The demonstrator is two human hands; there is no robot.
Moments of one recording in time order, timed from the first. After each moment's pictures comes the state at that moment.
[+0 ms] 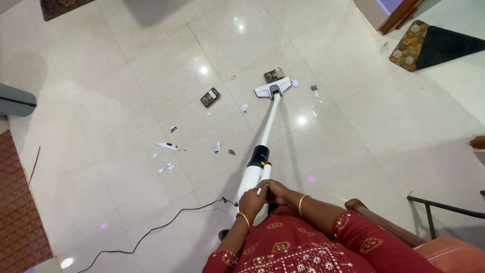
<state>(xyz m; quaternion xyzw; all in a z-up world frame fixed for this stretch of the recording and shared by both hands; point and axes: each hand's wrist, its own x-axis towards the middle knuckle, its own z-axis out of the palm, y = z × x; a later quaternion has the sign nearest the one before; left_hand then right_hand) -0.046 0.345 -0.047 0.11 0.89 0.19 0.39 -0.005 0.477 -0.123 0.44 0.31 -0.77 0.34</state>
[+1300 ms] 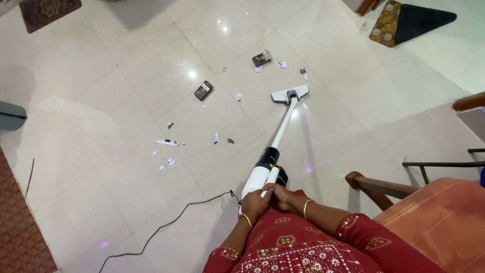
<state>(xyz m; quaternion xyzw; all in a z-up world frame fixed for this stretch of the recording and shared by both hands) 0.040 0.223 -0.032 0.22 0.88 0.21 0.37 0.114 0.348 -0.121 0.49 0.22 -0.80 0.25</state>
